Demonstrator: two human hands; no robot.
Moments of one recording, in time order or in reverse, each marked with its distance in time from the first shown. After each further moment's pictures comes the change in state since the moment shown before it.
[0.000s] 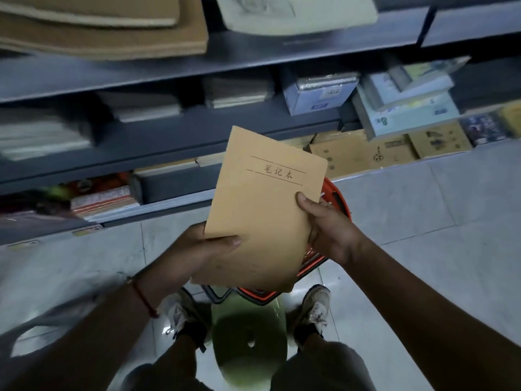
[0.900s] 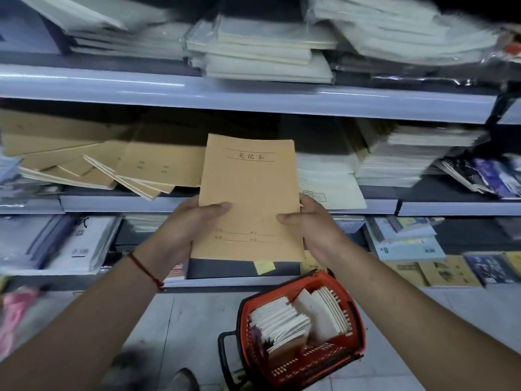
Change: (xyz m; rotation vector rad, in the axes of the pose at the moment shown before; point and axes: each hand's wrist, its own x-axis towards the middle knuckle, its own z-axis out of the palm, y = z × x) left_hand -0.154 0.204 -0.095 -0.412 0.321 0.312; right_hand -0.115 -0.148 0.225 -0.536 -0.096 -0.406
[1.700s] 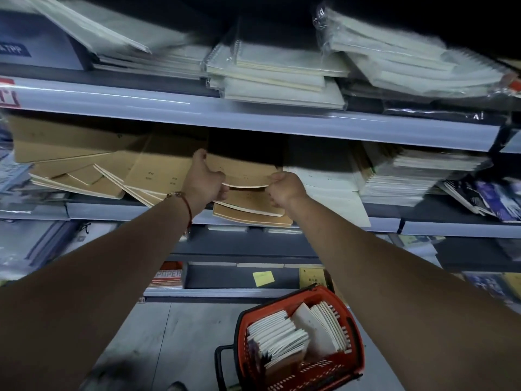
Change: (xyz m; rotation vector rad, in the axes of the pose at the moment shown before) left_hand 0.107 0.051 -0.007 0.308 0.341 0.202; right_hand 0.106 -0.050 0.054 -0.466 0.205 -0.016
